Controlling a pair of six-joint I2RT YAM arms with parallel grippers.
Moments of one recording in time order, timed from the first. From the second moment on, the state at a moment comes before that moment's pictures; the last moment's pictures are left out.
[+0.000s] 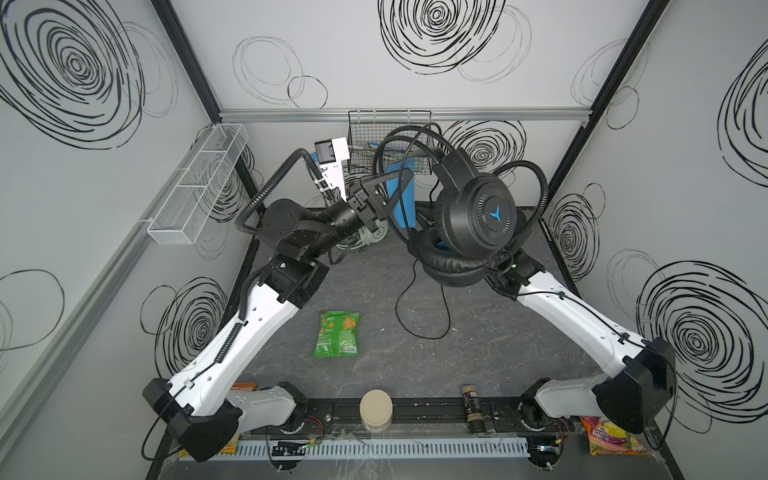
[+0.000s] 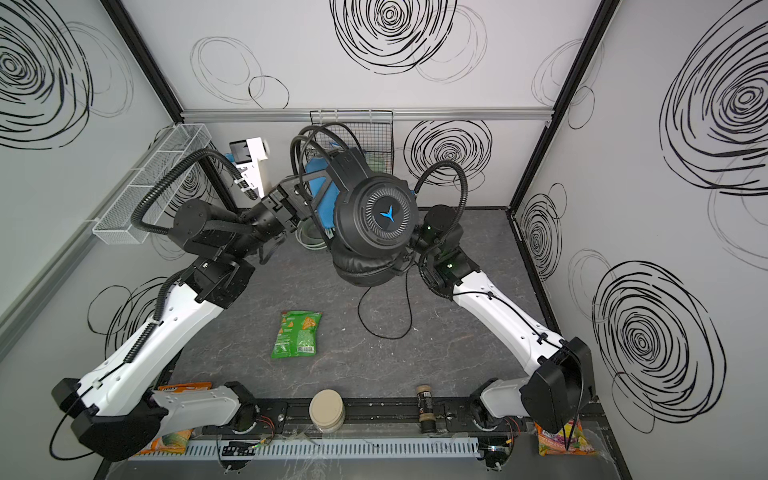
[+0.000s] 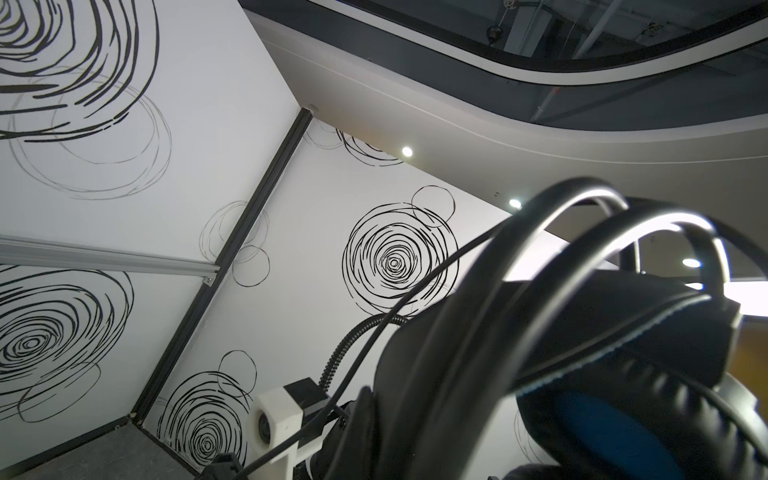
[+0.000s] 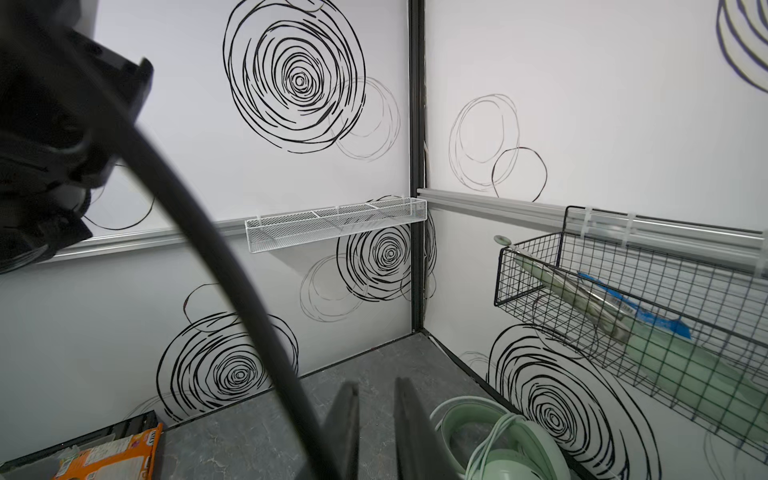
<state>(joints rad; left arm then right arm) -0.59 1.24 1.49 0.33 0.49 -0.83 0.62 1.36 1.21 0.38 -0.49 0.15</state>
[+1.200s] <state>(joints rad) -0.47 1.23 1.55 0.23 0.26 -0.82 0.73 1.37 1.09 0.33 -0.52 0.12</state>
